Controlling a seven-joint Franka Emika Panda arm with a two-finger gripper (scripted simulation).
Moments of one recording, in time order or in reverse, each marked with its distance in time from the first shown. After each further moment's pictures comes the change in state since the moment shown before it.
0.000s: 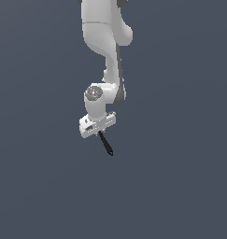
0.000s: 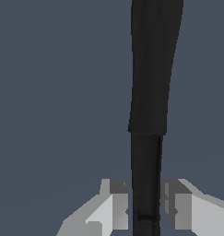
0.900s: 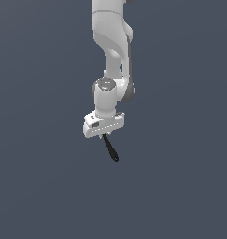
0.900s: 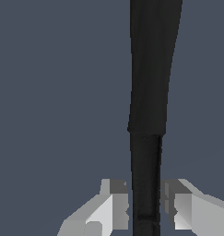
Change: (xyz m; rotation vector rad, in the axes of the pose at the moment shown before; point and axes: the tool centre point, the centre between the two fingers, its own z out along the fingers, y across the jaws) arm 0.060 0.000 -0.050 -0.139 0.107 0.089
